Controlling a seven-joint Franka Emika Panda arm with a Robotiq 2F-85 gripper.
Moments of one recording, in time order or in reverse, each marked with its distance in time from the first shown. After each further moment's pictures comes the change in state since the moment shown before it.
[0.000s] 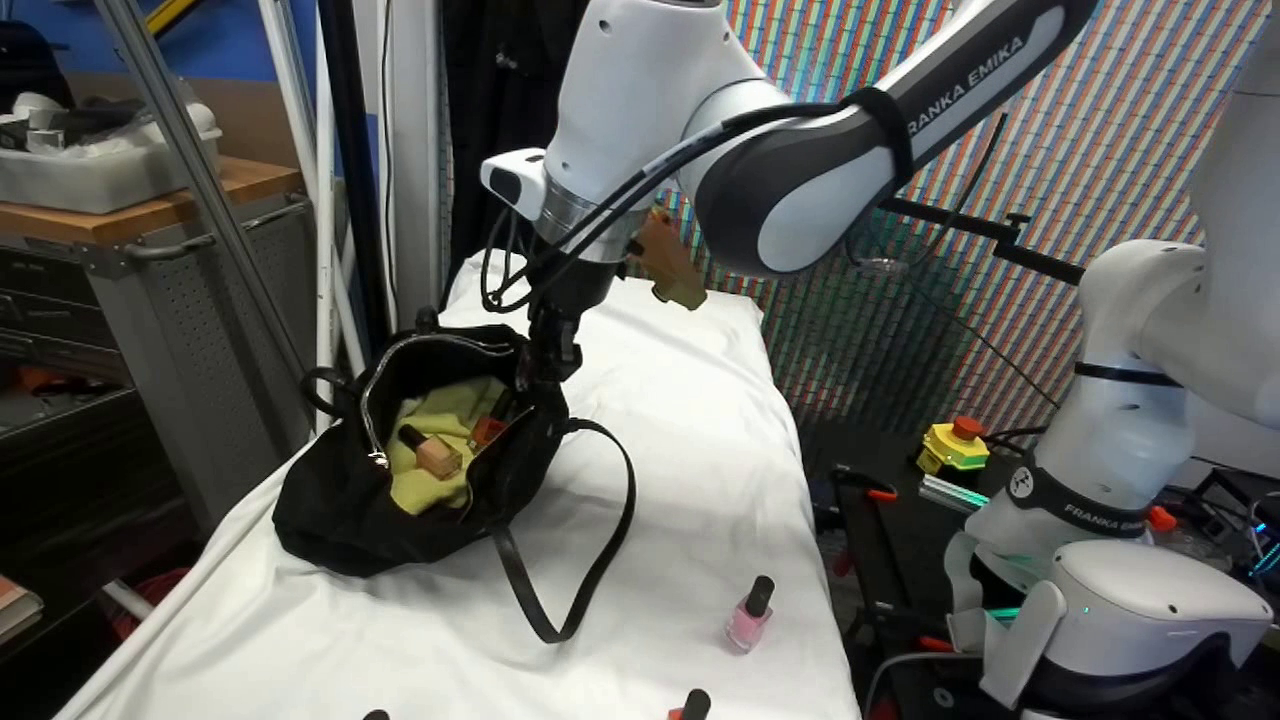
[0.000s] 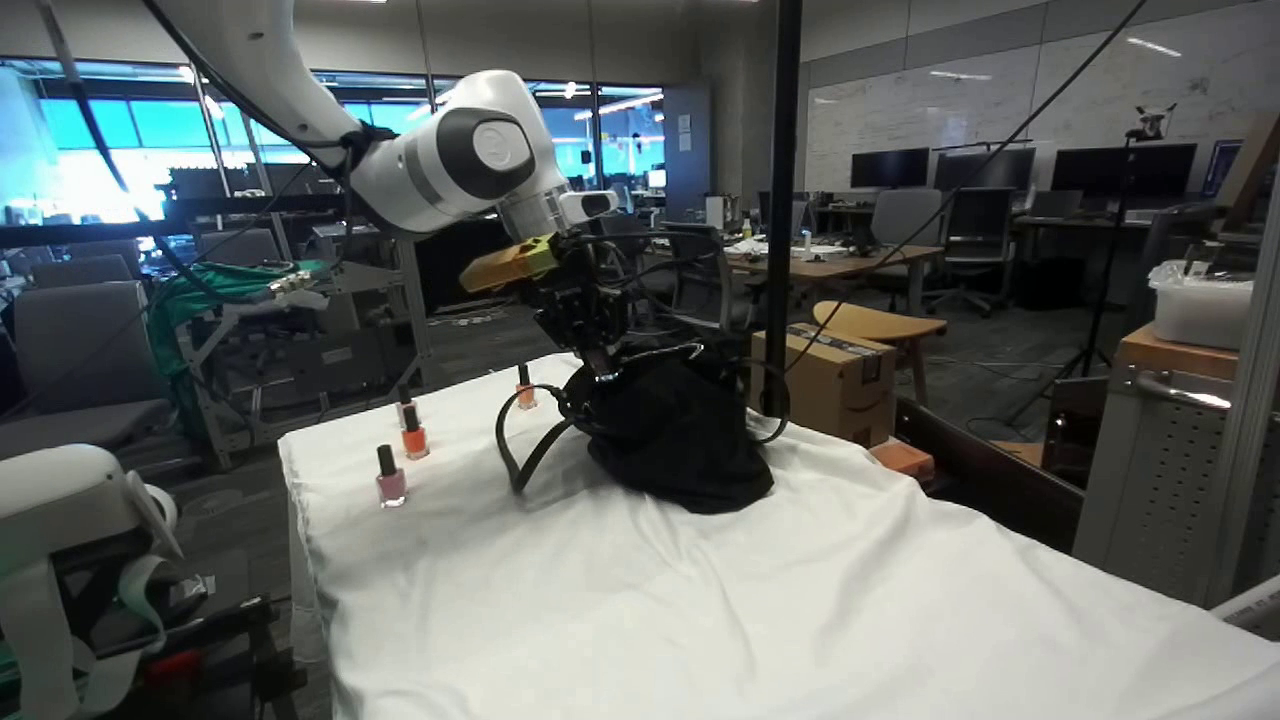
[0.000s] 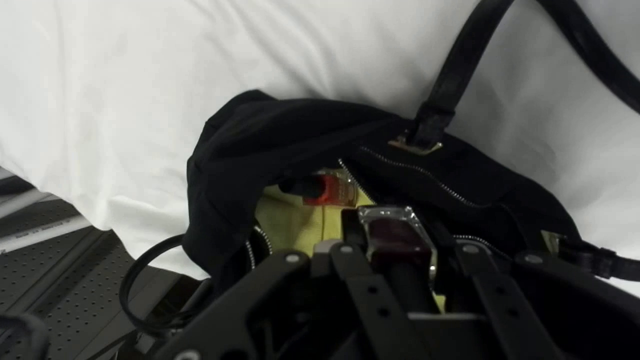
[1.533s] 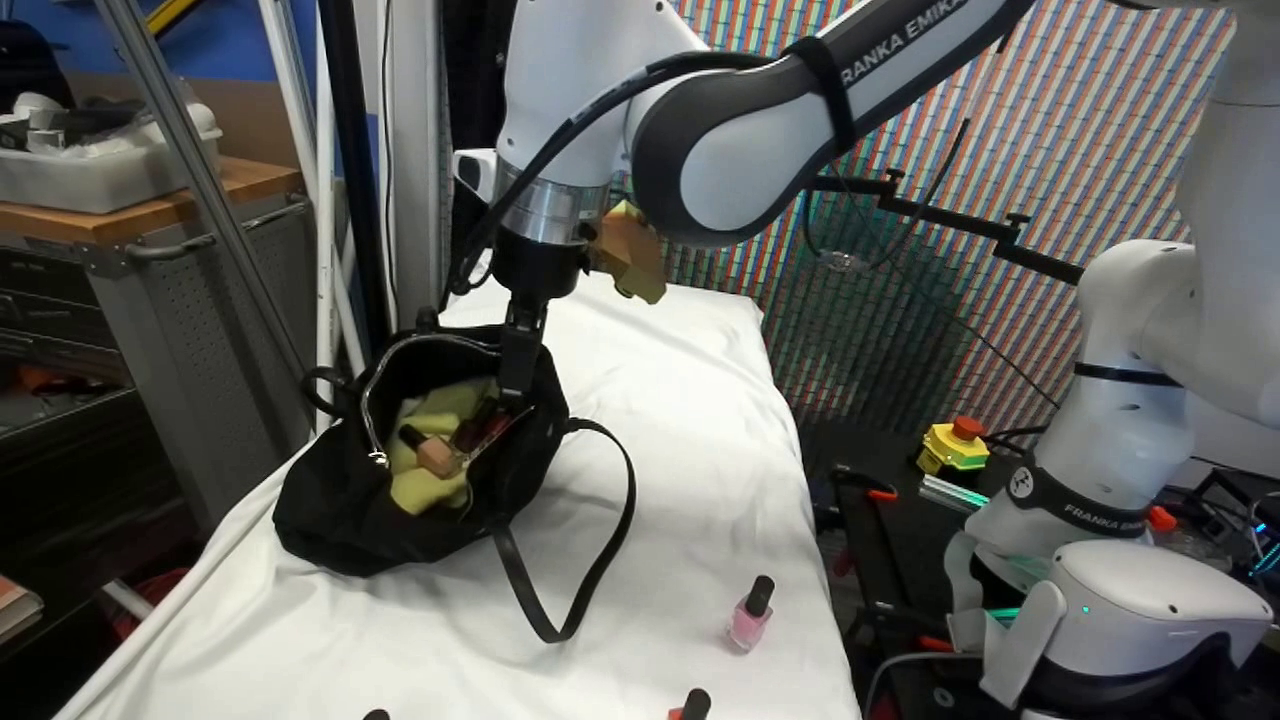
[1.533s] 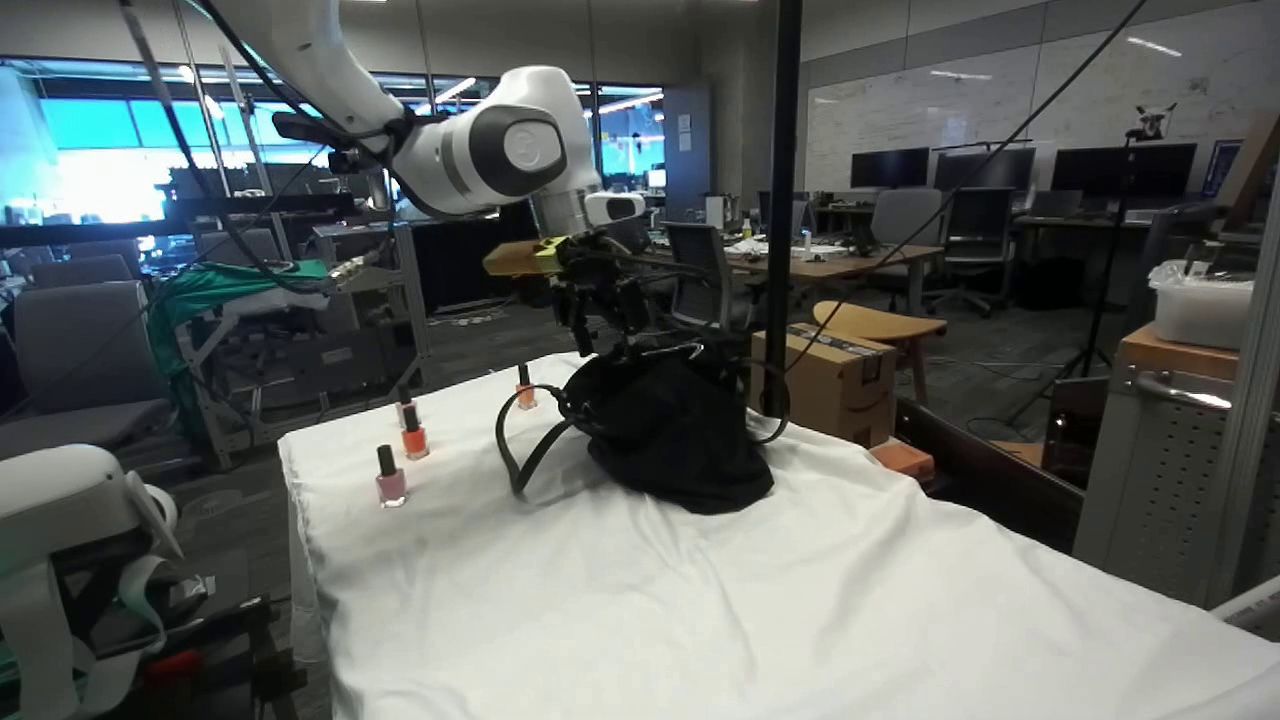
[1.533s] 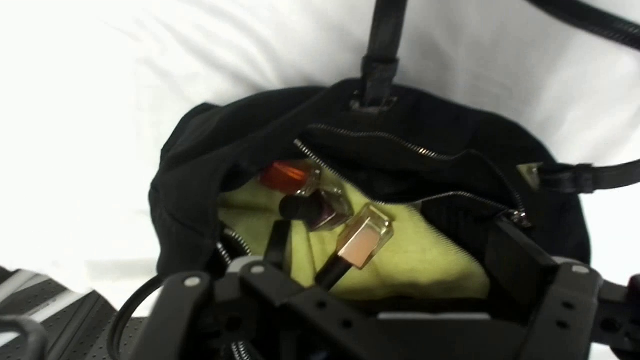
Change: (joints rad) arm 0.011 0.074 -0.009 0.131 0.202 -0.103 0.063
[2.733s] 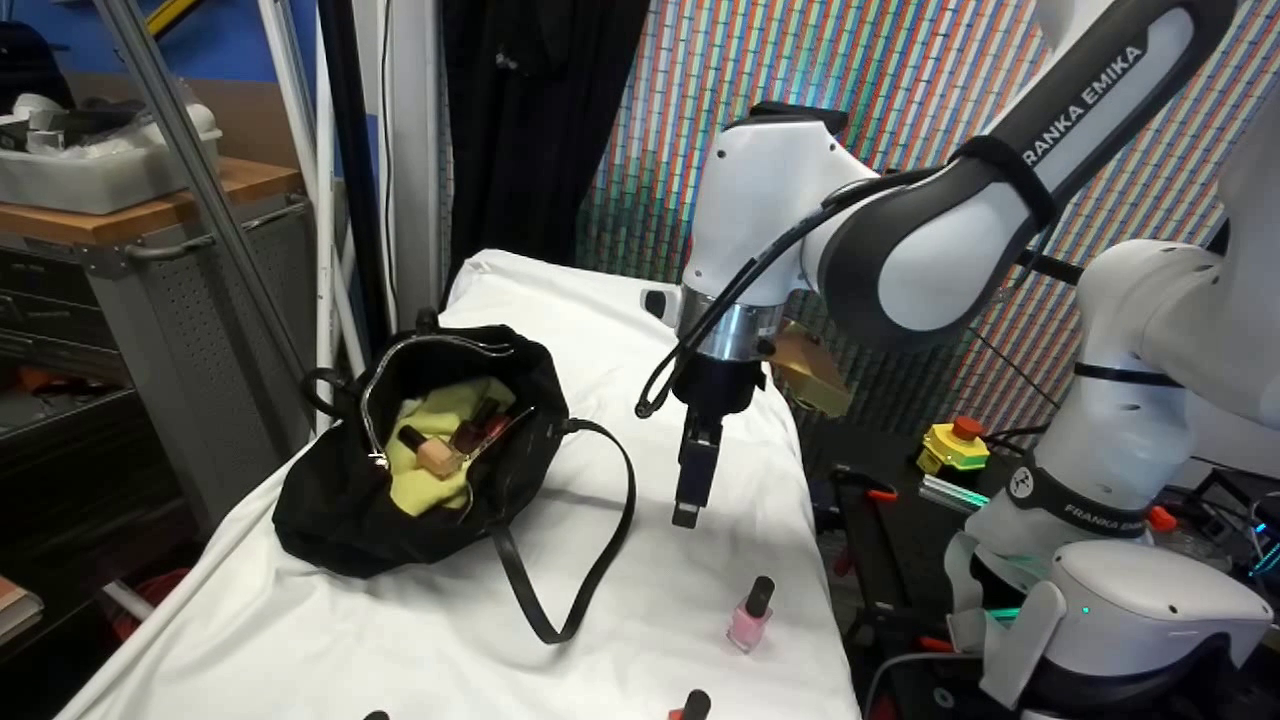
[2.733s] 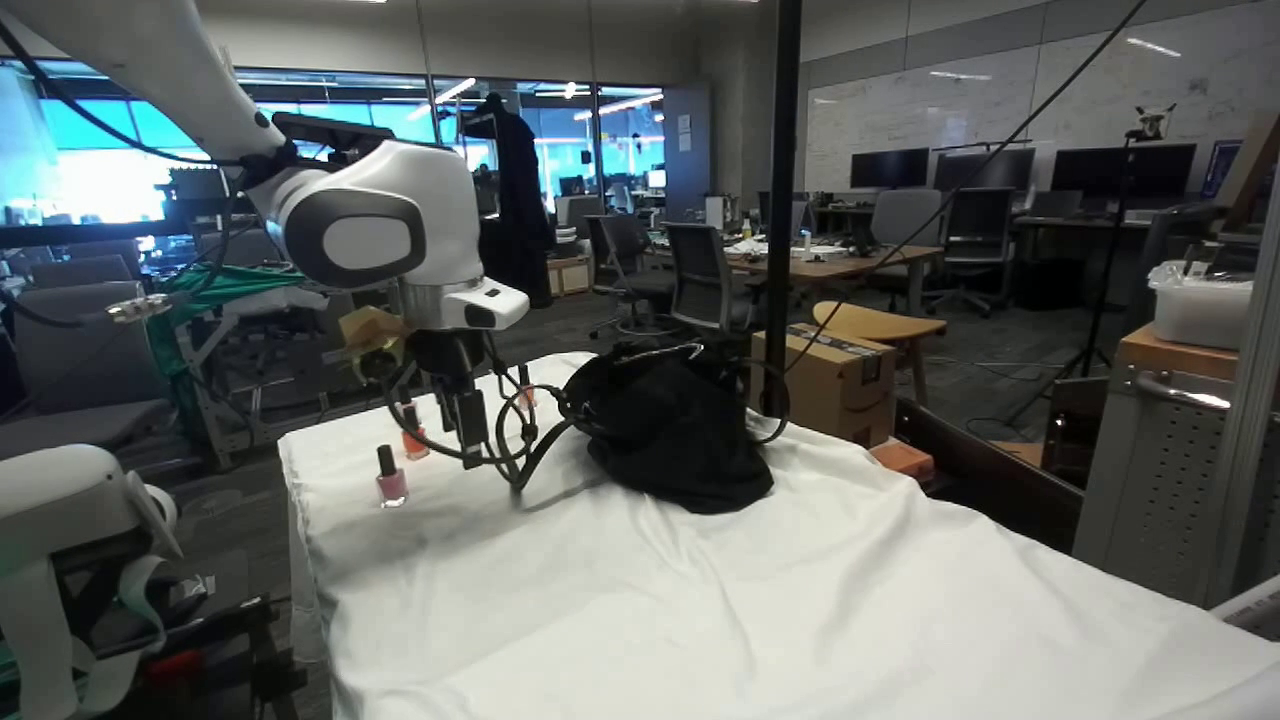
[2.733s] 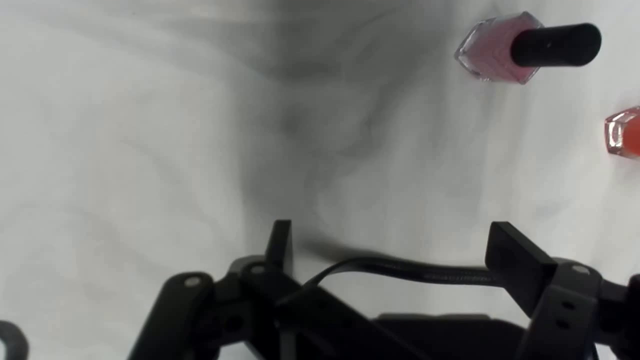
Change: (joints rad) arm 0.013 -0.255 0.056 -0.564 0.377 0.179 0.045
